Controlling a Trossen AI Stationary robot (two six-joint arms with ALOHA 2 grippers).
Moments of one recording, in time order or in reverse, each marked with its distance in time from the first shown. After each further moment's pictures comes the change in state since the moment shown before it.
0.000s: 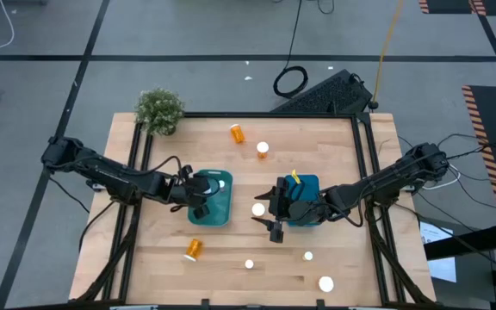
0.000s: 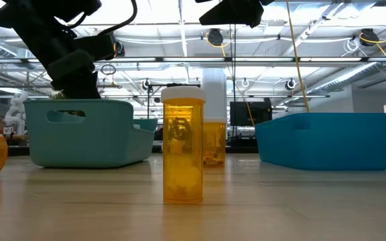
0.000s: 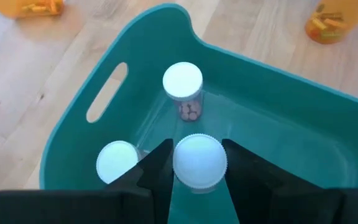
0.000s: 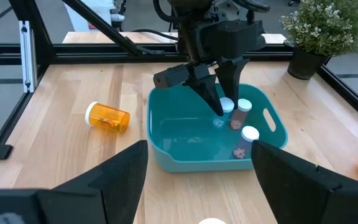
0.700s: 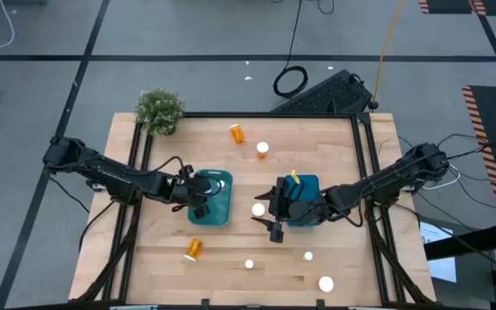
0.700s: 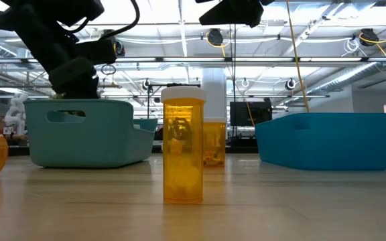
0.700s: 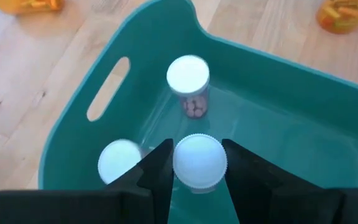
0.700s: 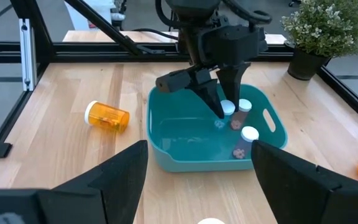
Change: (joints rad) left arm 0.008 0.026 0.000 0.001 0.000 0.017; right arm 0.000 0.000 0.000 0.000 -0.001 -0.009
